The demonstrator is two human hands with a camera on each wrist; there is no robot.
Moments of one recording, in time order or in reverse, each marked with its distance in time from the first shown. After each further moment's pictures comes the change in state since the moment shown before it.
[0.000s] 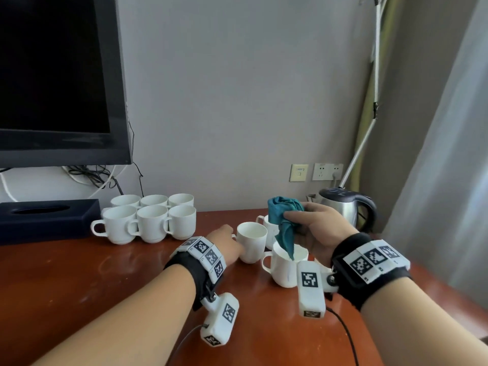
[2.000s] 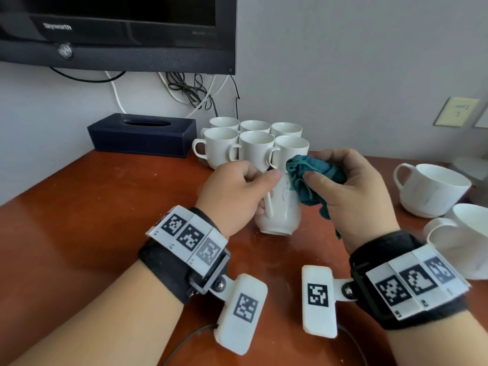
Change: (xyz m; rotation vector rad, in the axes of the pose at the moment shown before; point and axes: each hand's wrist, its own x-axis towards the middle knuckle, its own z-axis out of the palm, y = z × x) left_hand -0.060 -0.163 -0.055 -0.693 0.405 0.084; right_hand 0.039 0.131 0.174 -0.259 -0.086 -0.439
